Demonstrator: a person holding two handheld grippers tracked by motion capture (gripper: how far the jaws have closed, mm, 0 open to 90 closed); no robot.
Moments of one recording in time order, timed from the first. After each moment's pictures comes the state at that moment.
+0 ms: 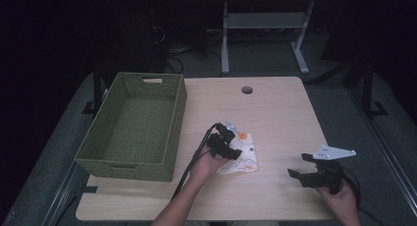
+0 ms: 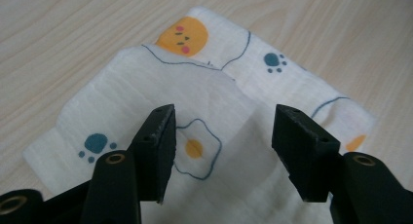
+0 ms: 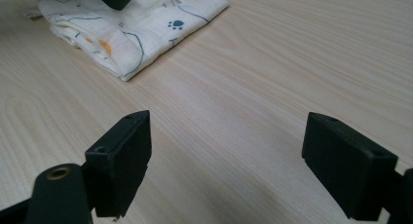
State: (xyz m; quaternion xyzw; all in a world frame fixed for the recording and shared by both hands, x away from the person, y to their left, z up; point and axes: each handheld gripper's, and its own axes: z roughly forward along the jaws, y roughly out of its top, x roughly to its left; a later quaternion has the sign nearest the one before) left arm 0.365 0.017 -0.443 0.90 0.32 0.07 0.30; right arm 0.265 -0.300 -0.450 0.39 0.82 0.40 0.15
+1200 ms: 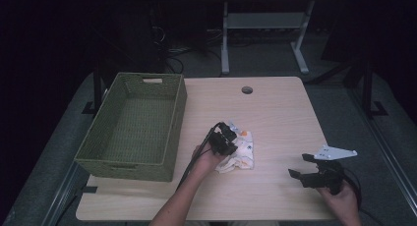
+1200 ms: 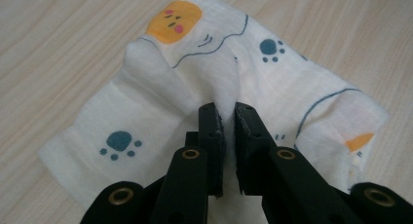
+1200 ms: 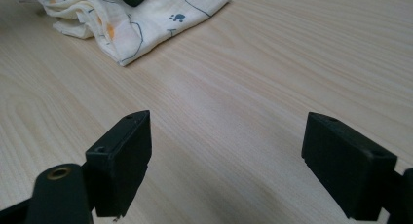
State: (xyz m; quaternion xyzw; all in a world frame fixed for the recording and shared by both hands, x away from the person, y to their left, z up) left arm 0.372 0.018 -0.443 0.91 0.28 0.09 0.28; right arm 0.264 -0.303 -0.450 0.40 0.81 0.40 0.15
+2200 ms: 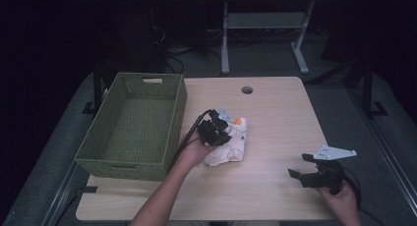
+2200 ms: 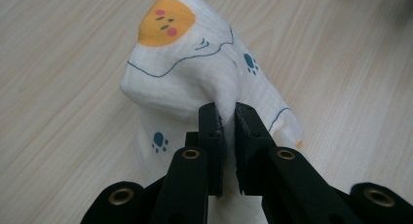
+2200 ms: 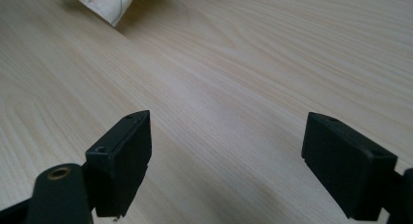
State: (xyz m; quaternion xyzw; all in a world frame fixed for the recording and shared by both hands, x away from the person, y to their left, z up) left arm 0.366 0.046 -0.378 0.91 0.25 0.10 0.30; right arm 0.265 -0.301 -0.450 0.39 0.82 0.40 0.15
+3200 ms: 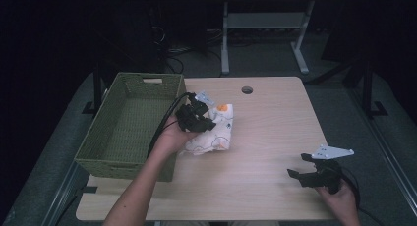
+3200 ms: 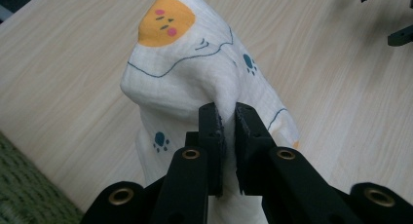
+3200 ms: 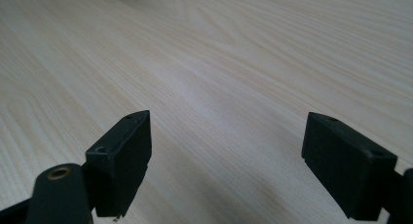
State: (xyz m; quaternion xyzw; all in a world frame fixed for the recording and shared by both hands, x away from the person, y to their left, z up) left arm 0.374 0.097 -0.318 0.91 0.25 0.09 0.32; right arm 0.268 -0.299 -0.452 0.39 0.82 0.39 0.15
